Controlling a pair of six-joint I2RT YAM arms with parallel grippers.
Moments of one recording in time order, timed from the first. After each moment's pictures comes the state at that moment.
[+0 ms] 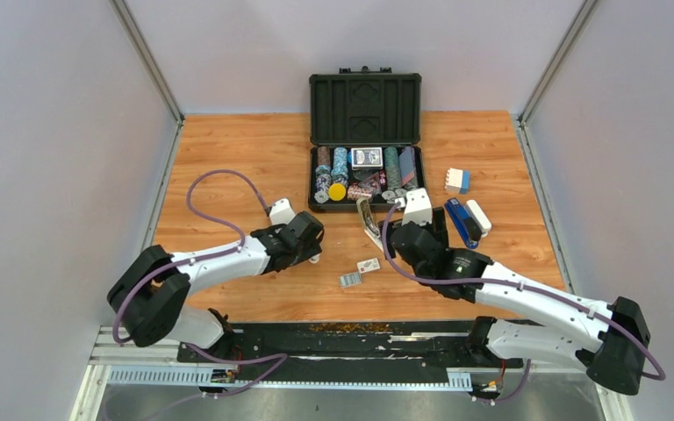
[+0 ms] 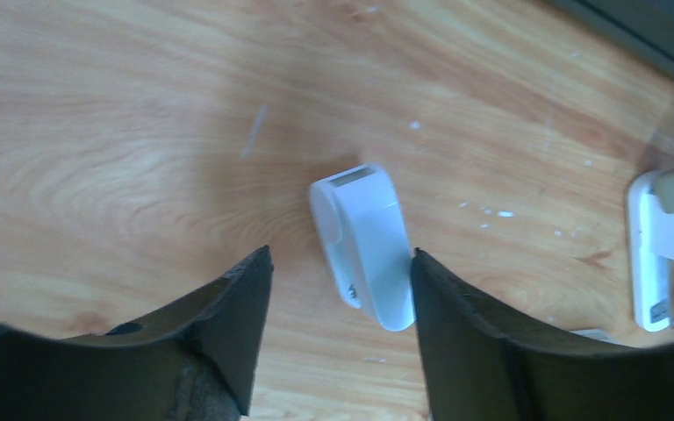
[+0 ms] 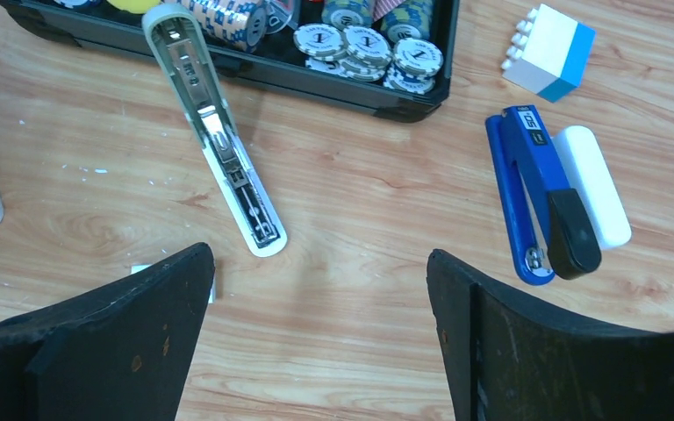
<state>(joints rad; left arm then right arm) -0.82 1.37 0.69 -0.36 -0.47 -1.12 1.02 1.04 0.76 -0.43 0.76 0.37</state>
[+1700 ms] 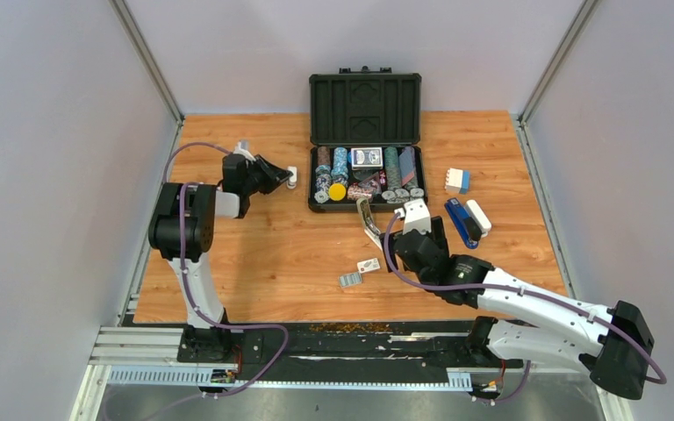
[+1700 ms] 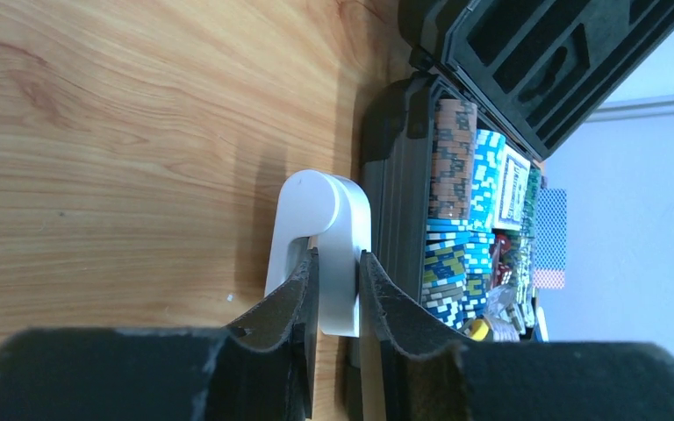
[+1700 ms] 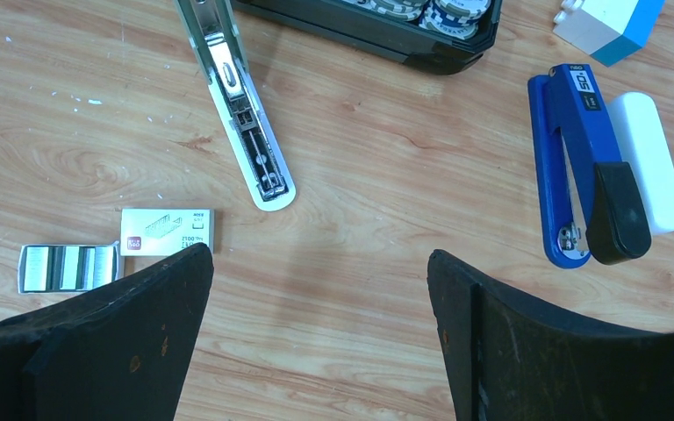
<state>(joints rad) -0.08 1.97 0.93 0.63 0.41 -0.89 1.00 0.97 0.66 -0.43 0.67 0.37</state>
